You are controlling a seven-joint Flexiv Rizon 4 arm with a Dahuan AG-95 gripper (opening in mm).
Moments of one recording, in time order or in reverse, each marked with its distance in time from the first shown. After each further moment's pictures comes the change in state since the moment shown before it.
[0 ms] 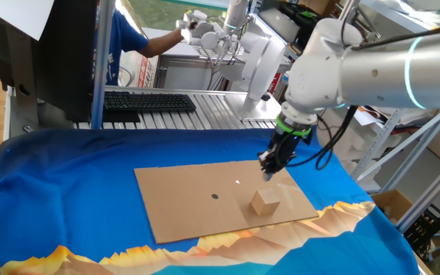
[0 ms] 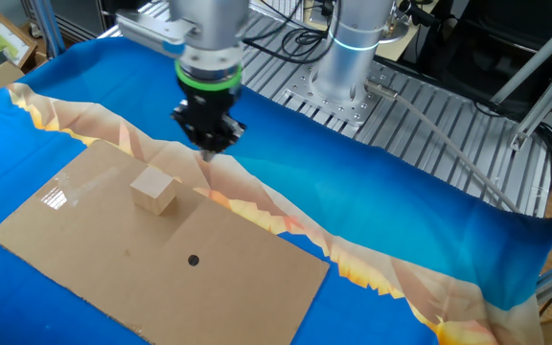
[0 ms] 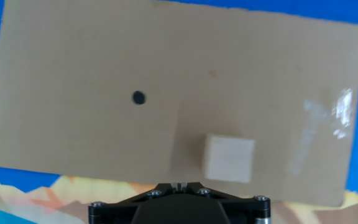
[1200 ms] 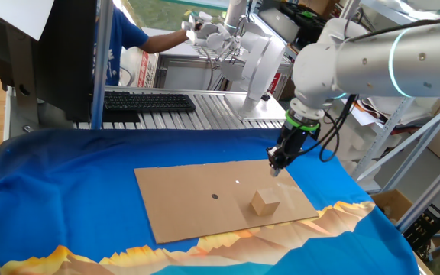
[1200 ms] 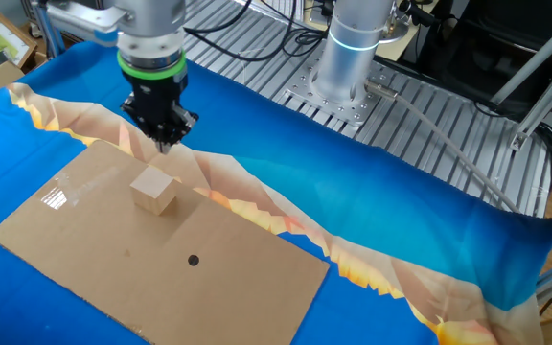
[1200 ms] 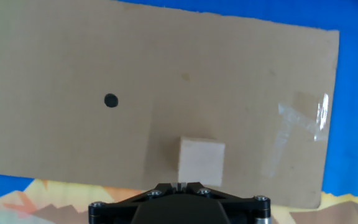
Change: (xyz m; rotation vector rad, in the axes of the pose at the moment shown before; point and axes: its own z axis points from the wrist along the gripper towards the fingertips) arm -0.009 -0.033 0.008 -0.003 0.018 0.026
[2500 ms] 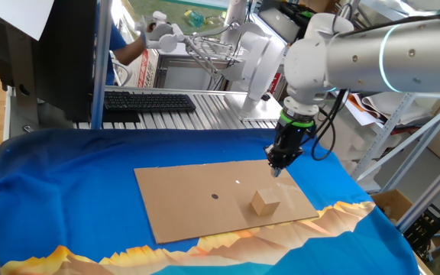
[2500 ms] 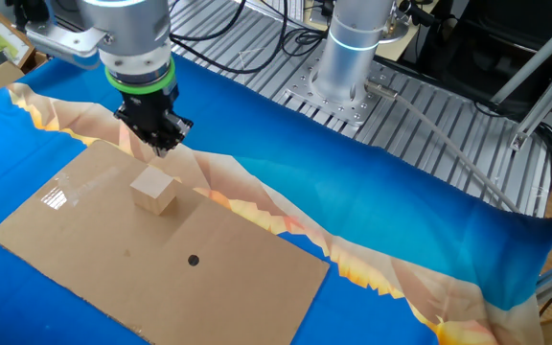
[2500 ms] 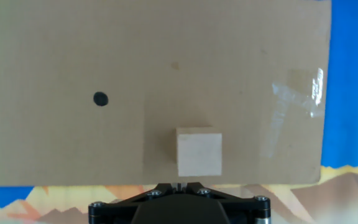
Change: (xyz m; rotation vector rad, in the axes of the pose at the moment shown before) arm 0.002 0.001 0.000 0.025 0.064 0.173
